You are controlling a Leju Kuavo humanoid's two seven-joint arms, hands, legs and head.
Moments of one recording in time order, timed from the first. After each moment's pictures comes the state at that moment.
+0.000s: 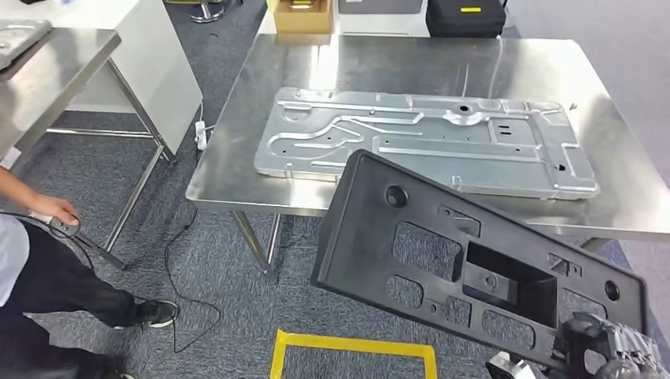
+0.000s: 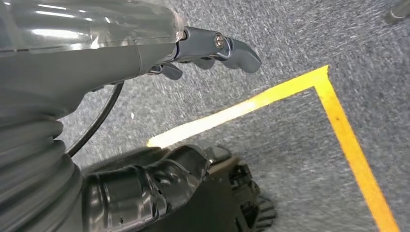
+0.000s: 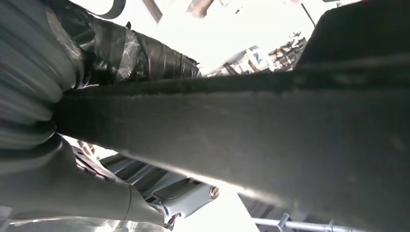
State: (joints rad) left arm -0.07 -0.23 1.05 -0.21 -1.30 0.27 -0.44; right arm 0.37 0.26 -0.29 -2.01 0.80 -0.70 -0.58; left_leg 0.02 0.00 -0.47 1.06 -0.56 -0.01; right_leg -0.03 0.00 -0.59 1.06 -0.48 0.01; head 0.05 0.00
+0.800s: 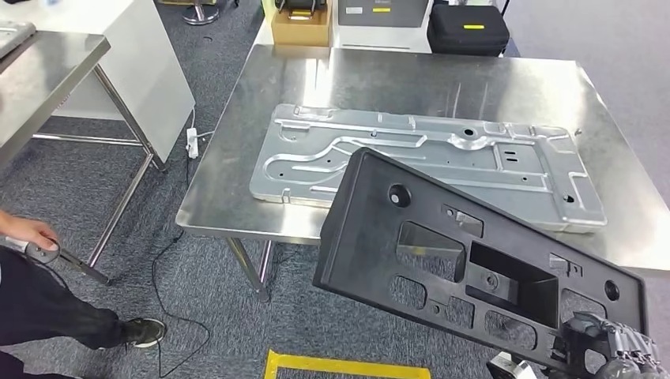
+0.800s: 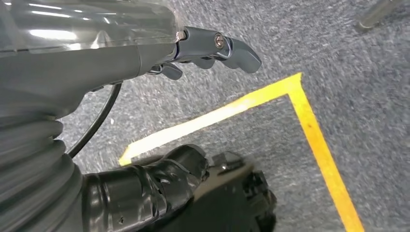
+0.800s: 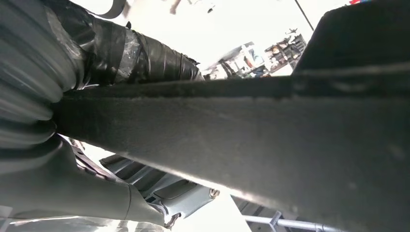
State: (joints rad) left arm -0.07 -0.23 1.05 -0.21 -1.30 0.27 -0.44; right arm 0.36 0.25 -0.30 -2.00 0.79 -0.70 -0.57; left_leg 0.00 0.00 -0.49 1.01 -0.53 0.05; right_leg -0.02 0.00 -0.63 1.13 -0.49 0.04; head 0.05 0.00
